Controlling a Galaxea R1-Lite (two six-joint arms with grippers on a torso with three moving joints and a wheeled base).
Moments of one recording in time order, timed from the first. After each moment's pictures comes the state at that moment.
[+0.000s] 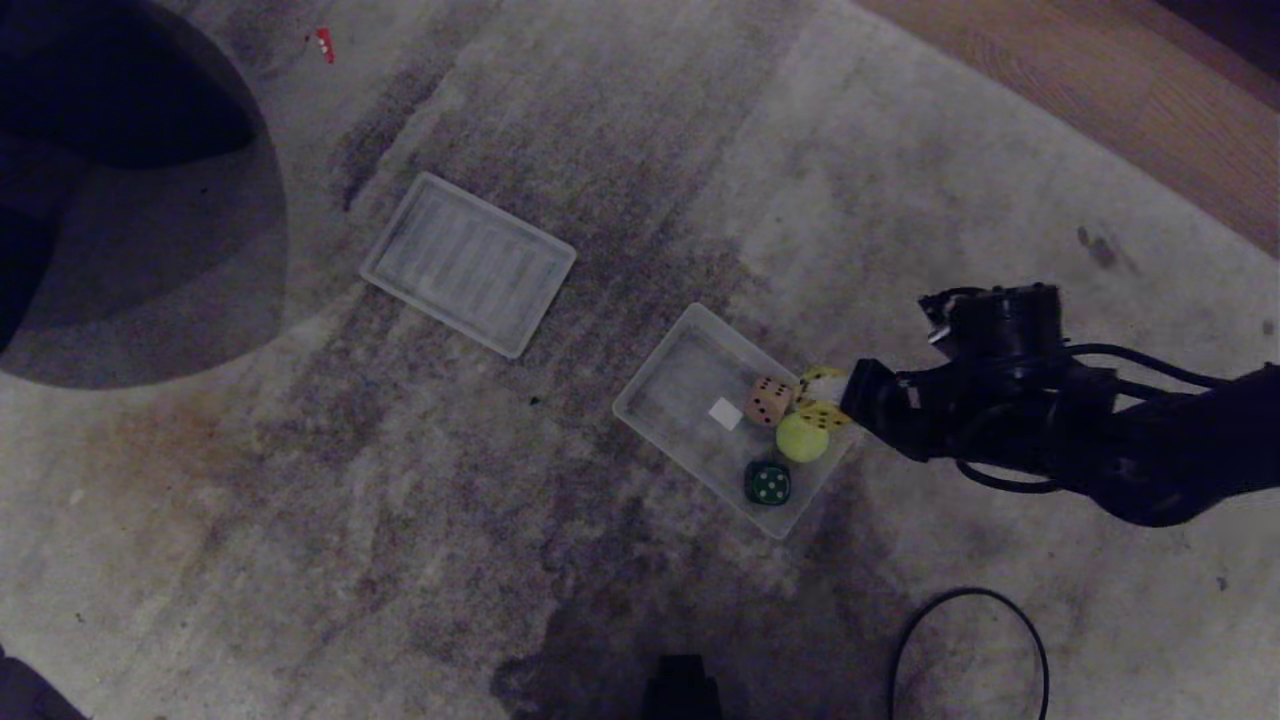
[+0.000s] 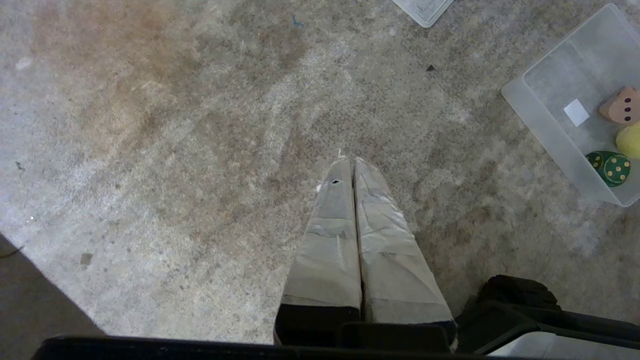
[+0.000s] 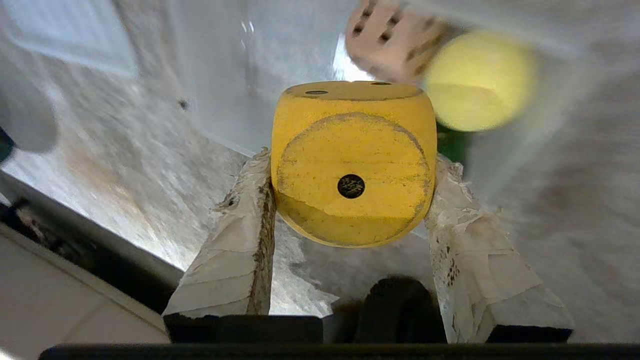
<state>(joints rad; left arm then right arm) 0.00 0.00 0.00 -0.01 0.07 -0.15 0.37 1.88 -0.96 -0.52 0.11 0.67</state>
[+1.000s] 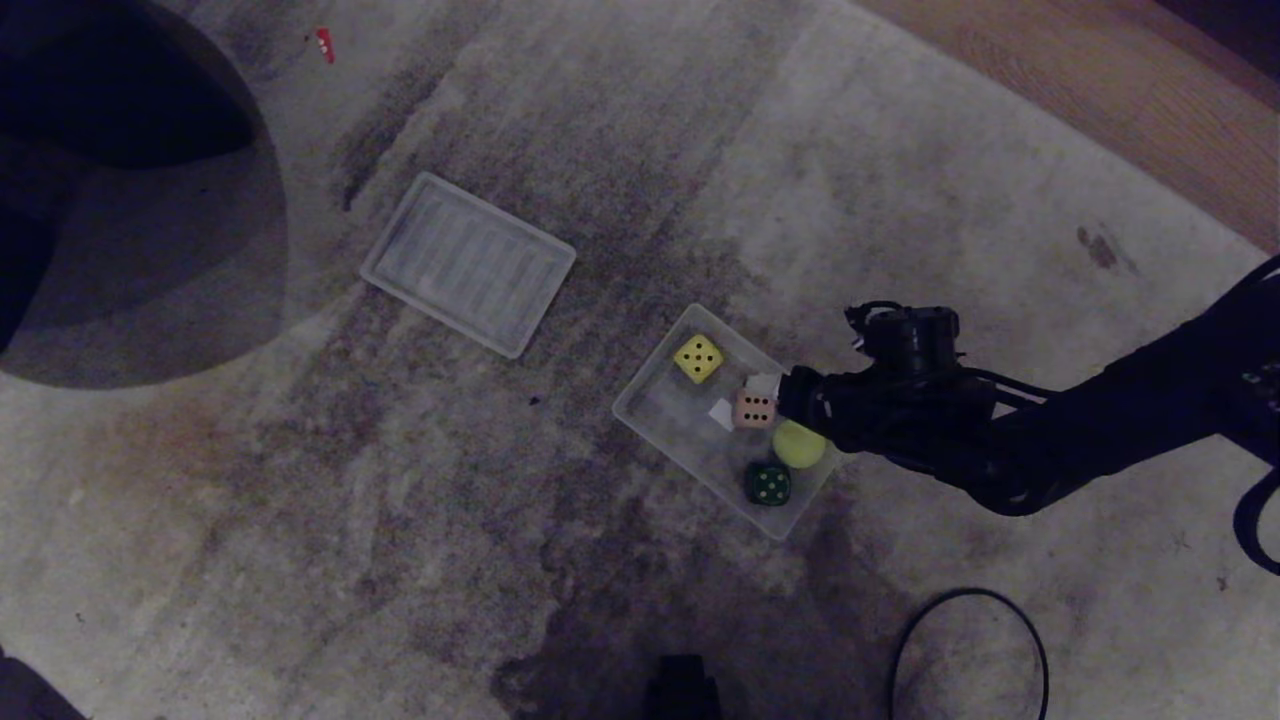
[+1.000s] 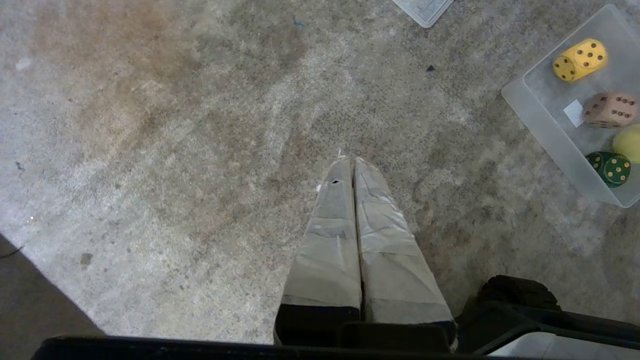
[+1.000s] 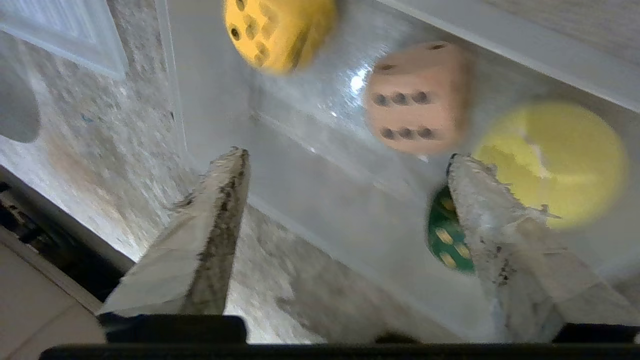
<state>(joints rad) 0.00 0.00 0.00 -0.01 0.07 -0.15 0.40 2.08 -1.08 -0.66 0.10 0.60</state>
